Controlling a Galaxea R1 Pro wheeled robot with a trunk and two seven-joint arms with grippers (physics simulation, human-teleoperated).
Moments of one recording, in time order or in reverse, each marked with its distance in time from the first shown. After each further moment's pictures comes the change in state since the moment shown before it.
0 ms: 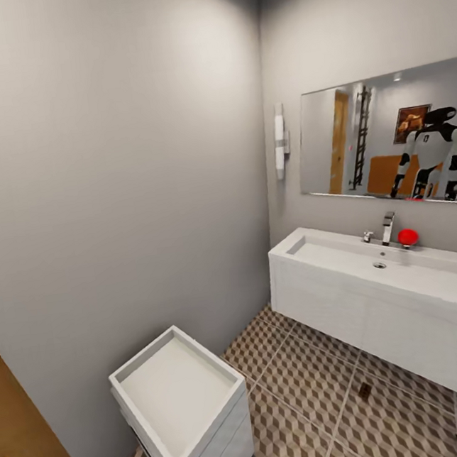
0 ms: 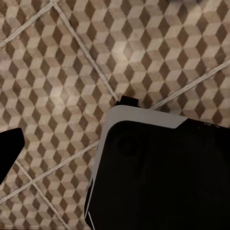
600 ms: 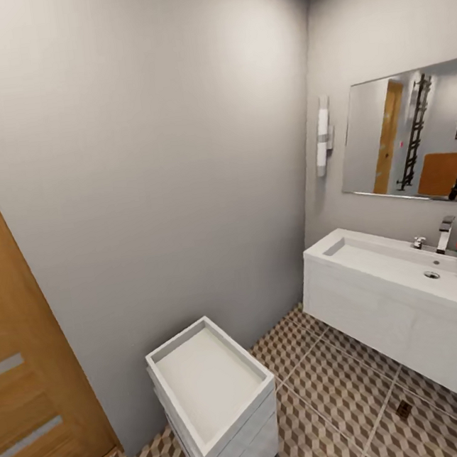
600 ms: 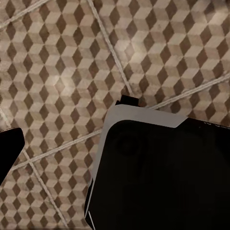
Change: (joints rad) left arm 0.000 0.001 0.000 0.000 0.000 0.003 -0.001; right arm 0.000 0.000 -0.001 0.000 -0.001 0.000 0.000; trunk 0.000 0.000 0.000
